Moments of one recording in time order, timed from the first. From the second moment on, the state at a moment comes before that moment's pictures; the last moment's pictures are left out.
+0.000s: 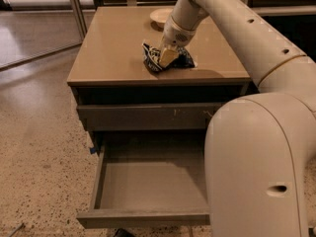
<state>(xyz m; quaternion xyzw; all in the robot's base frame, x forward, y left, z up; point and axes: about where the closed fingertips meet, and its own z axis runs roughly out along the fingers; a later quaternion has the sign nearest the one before) 0.738 -0.031 0.846 -0.70 0.67 0.07 0.22</state>
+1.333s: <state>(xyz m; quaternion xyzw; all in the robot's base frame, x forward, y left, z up) 0.682 -0.011 0.898 -0.72 0.63 0.10 0.28</state>
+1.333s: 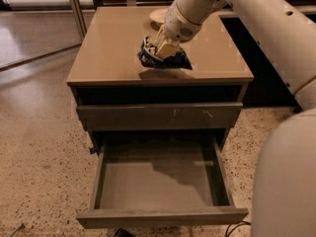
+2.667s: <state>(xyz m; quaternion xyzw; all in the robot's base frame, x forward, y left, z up) 0.542 -0.032 0.894 -0.72 0.65 0.10 0.25</state>
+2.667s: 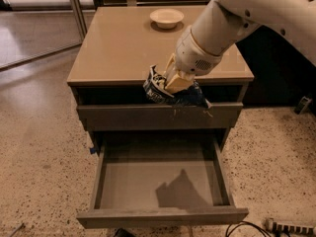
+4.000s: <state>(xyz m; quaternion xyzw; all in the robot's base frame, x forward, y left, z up) 0.425 -0.020 0.682 -0.73 0.62 0.26 0.13</state>
